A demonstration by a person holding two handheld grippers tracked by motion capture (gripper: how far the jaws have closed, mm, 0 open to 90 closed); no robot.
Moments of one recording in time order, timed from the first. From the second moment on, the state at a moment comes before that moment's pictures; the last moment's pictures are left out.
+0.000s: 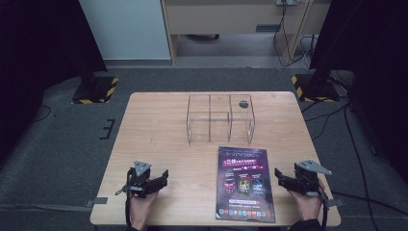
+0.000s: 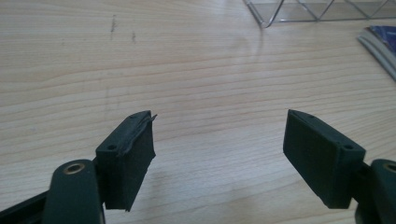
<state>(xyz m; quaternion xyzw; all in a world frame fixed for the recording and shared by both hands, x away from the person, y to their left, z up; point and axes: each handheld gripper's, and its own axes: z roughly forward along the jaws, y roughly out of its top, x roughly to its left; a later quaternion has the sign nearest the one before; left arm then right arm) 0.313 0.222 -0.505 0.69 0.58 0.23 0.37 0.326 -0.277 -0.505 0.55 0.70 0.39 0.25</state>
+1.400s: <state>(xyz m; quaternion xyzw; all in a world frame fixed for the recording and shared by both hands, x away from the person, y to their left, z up) 0.312 0.122 -0.498 0.73 0.50 0.19 0.42 0.318 -0.244 -0.504 0.50 0.73 0.41 0.22</state>
